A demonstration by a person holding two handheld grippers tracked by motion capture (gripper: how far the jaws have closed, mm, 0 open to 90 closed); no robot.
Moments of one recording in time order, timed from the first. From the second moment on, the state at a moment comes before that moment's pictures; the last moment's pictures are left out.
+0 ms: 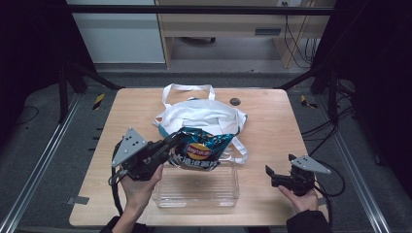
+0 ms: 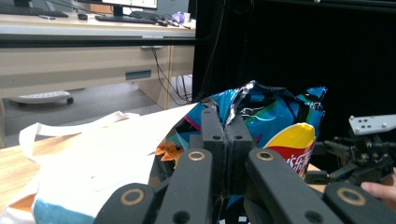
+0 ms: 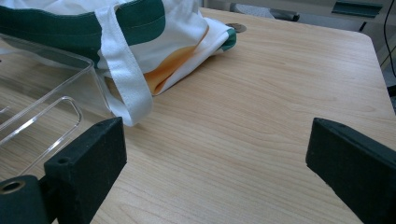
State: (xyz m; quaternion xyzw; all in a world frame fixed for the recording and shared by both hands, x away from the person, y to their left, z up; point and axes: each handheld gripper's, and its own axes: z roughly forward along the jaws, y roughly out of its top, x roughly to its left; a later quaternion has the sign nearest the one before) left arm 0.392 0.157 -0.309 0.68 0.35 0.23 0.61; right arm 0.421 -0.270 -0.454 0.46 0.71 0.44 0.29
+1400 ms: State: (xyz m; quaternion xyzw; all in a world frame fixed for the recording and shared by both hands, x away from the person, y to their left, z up) left arm 0.384 0.160 -0.370 0.71 0.39 0.19 0.56; right arm 0.418 -0.268 -0.453 0.46 0.71 0.45 0.29
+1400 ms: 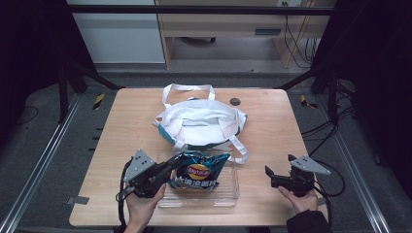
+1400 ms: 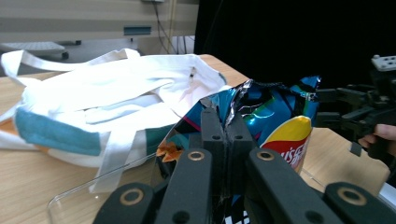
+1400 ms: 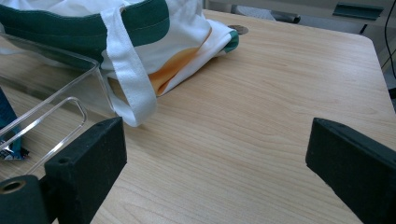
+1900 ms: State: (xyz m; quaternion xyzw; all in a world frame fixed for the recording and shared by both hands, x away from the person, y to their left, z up) left arm 0.399 0.167 -0.378 0.70 0.42 0.21 0.54; right arm 0.419 -0.268 -0.454 0.46 0.71 0.44 0.29
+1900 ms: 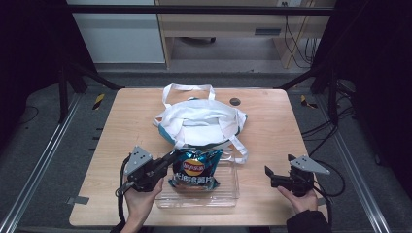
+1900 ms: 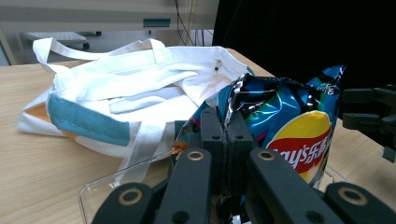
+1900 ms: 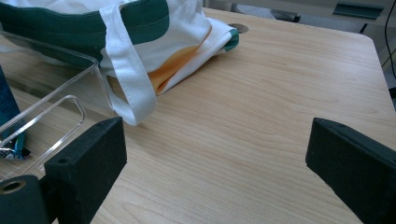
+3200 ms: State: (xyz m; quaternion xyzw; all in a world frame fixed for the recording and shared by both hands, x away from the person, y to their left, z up) left arm 0.431 0.158 -0.382 0.69 0.43 0.22 0.54; right arm 0.421 -0.267 -0.455 0.46 0.72 0.44 0.29
